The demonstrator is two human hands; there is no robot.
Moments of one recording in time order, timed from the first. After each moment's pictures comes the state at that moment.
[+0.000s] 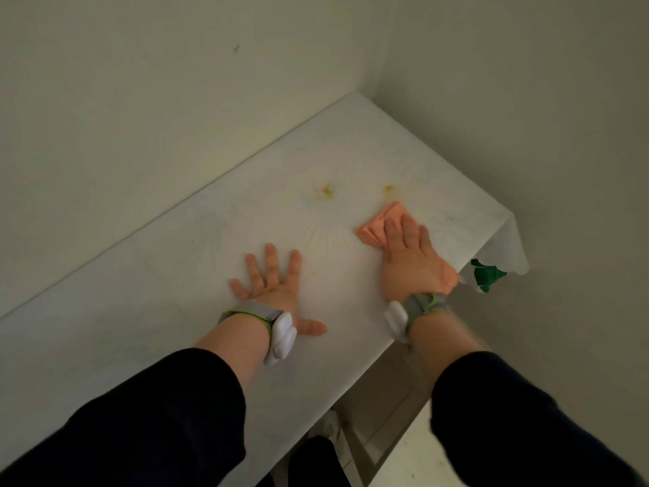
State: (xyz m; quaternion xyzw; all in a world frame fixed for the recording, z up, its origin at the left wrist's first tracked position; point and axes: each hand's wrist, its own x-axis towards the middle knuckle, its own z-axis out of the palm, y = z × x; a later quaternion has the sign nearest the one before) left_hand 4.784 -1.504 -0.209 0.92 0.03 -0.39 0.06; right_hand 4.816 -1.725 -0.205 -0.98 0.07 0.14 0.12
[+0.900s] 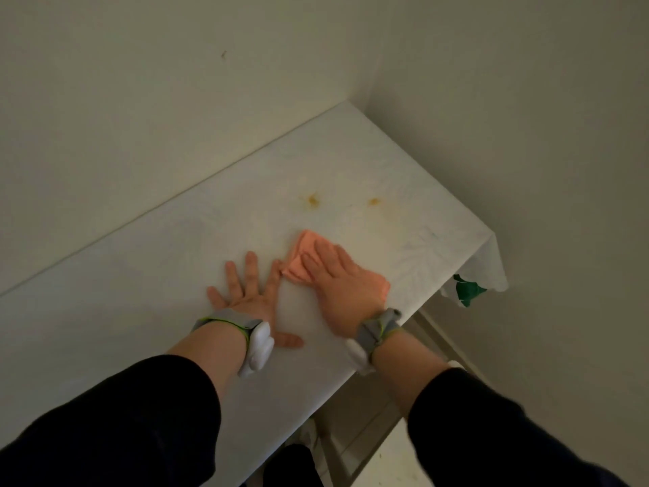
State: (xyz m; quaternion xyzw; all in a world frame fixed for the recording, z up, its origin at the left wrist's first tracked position) left_hand 4.787 -1.506 -0.196 0.90 0.03 -0.42 0.07; right_hand 4.804 -1.683 -0.202 -0.96 -0.18 0.17 0.12
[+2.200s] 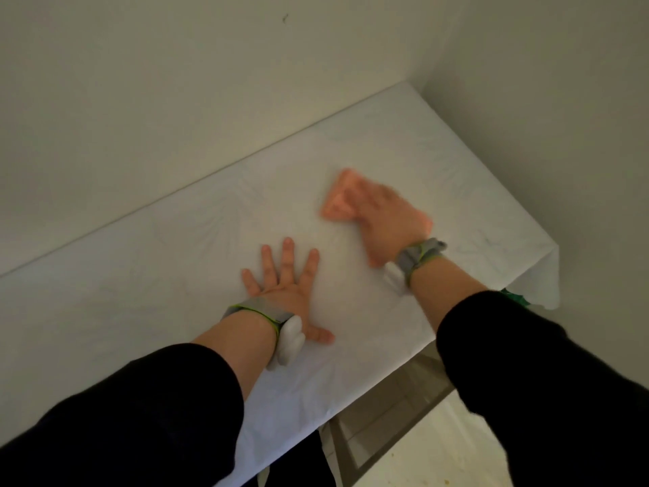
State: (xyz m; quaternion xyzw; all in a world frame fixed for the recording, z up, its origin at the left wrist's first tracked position) left_hand 4.788 -1.503 -0.205 0.90 0.03 -0.42 0.09; right_hand 4.920 -1.682 -0.203 -0.95 -0.24 0.18 0.03
